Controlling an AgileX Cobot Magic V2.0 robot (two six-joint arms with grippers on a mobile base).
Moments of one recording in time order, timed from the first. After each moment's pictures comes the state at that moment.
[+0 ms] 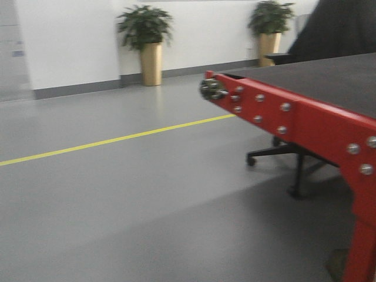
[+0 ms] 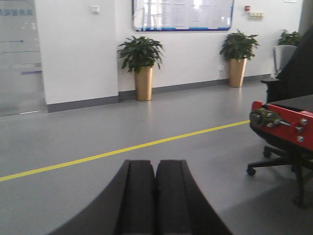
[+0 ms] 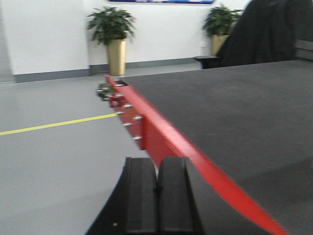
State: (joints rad) left arm 0.02 0.00 0.00 0.02 0.00 0.02; right arm -0.06 0.00 0.00 0.11 0.10 -0.07
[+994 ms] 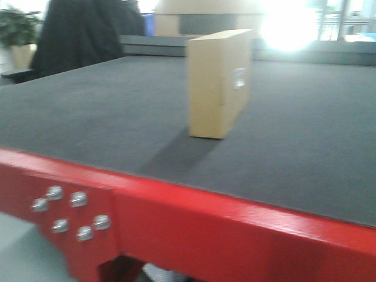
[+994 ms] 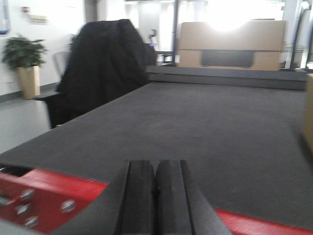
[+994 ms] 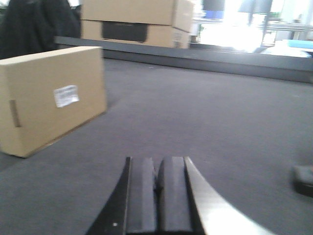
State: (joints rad) left arm -0.01 0.00 0.00 0.02 0.00 0.02; right arm -0.06 0.00 0.00 0.11 0.10 -0.07
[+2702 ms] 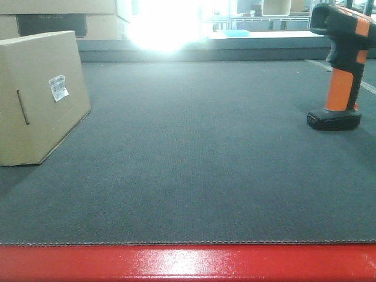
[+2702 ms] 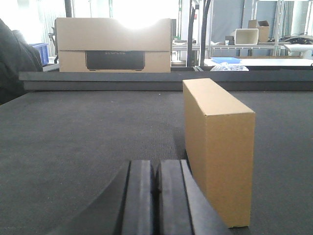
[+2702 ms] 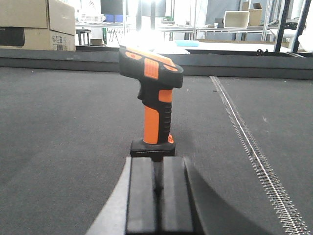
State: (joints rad) left arm 0.03 0.00 0.00 0.02 0.00 0.02; right arm -0.03 0.00 0.00 0.11 0.08 -0.07
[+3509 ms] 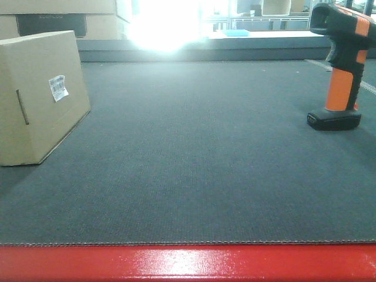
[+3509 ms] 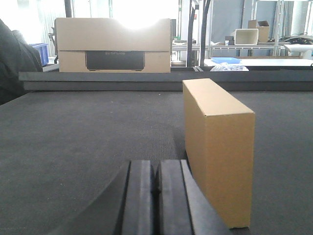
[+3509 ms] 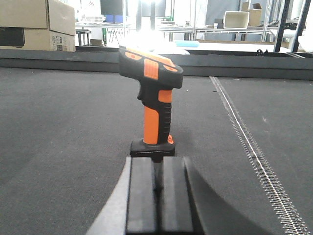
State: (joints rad) left arm 0.03 0.00 0.00 0.02 -0.01 0.02; right arm -0.03 0.00 0.00 0.11 0.08 -0.07
